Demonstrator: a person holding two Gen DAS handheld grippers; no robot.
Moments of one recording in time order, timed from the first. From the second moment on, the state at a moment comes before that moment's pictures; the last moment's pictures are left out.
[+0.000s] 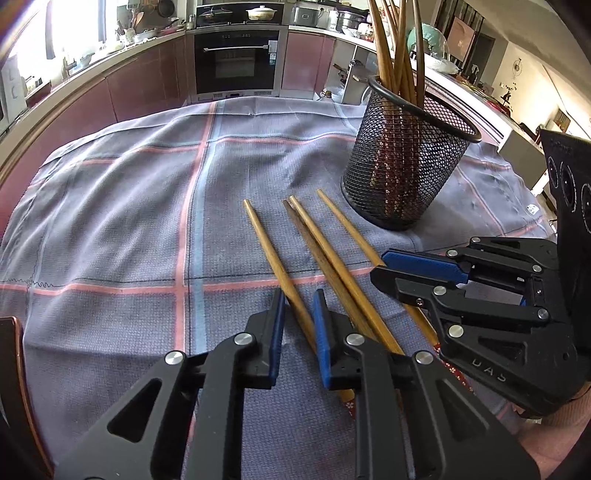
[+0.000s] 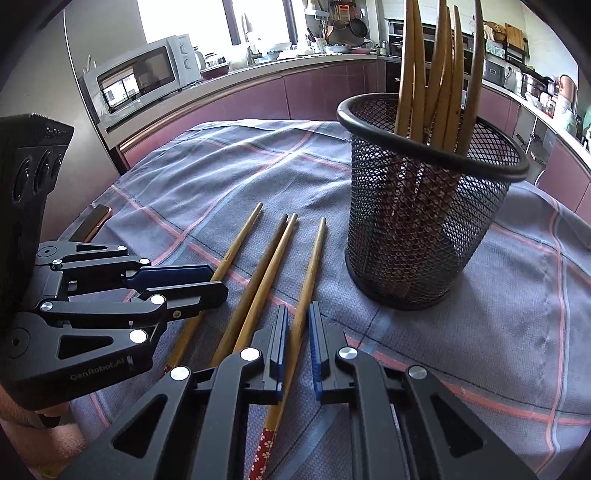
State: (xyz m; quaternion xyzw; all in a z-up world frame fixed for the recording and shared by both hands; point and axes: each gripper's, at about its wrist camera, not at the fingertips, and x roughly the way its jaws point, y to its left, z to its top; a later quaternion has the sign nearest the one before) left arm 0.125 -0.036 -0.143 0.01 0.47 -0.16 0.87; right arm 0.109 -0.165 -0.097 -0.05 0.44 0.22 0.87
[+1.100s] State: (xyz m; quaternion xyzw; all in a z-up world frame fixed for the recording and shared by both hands) left arm 0.097 -0.022 -0.093 -0.03 0.42 -0.17 0.89; right arm 0.082 -0.190 -0.043 0.02 0.38 0.26 0.89
